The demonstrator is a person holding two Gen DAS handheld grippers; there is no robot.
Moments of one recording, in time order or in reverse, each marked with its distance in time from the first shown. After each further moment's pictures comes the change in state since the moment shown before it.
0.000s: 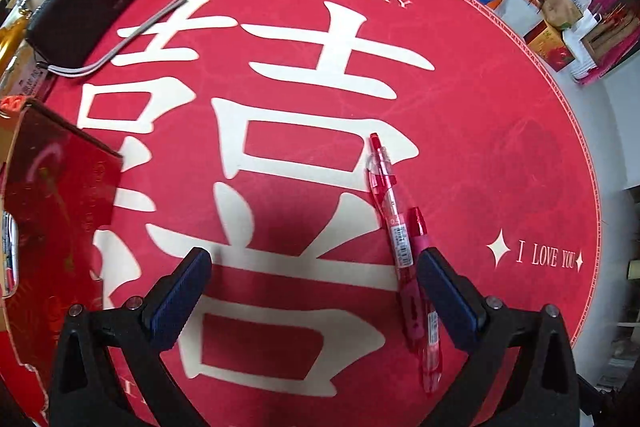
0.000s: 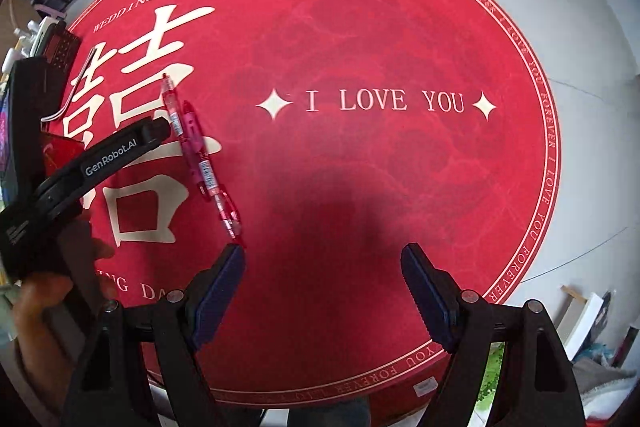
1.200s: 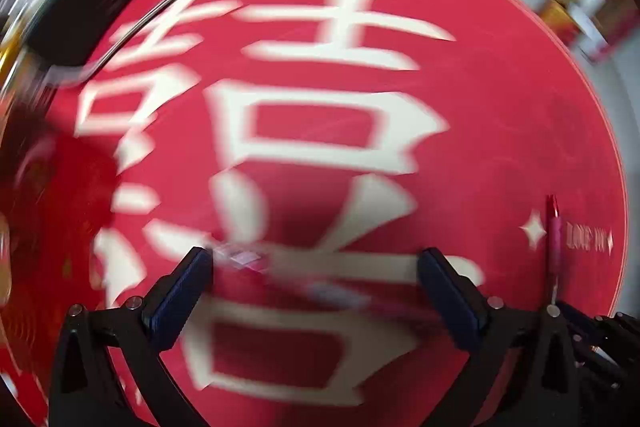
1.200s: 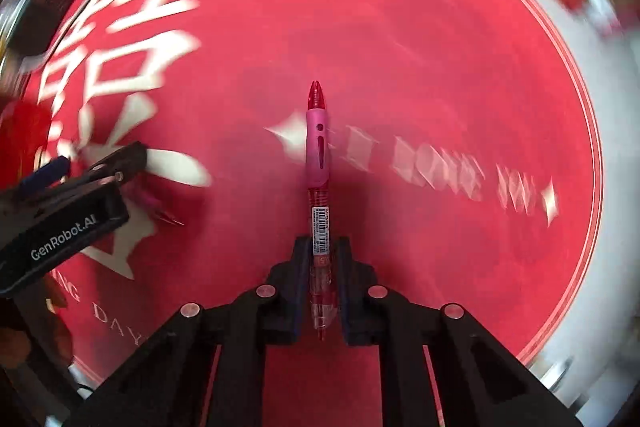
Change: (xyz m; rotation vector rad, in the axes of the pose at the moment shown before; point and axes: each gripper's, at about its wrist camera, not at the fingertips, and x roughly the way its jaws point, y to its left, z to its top) left arm 0.002 -0.007 -0.020 0.118 -0.012 0.067; right arm 0.069 0.001 0.038 -0.155 0.054 -0.027
